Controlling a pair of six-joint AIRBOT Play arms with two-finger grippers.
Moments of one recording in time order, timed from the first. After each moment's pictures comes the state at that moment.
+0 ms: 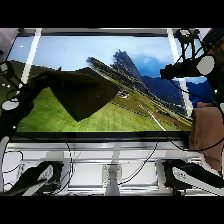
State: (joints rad) left arm 0.17 -0.99 0.67 0.23 -0.20 -0.51; right arm 0.11 -1.22 1.39 -1.51 1.10 1.40
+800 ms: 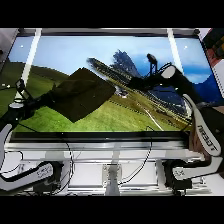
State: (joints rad) left arm 0.34 -1.28 0.67 0.60 -0.44 -0.78; right arm 0.19 -1.60 1.29 -0.92 0.90 1.44
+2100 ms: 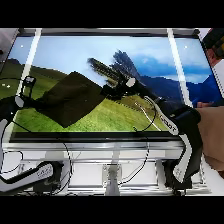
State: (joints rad) left arm 0.31 -1.26 0.80 1.59 -0.55 -1.01; right arm 0.46 -1.99 1.53 -0.67 0.78 1.58
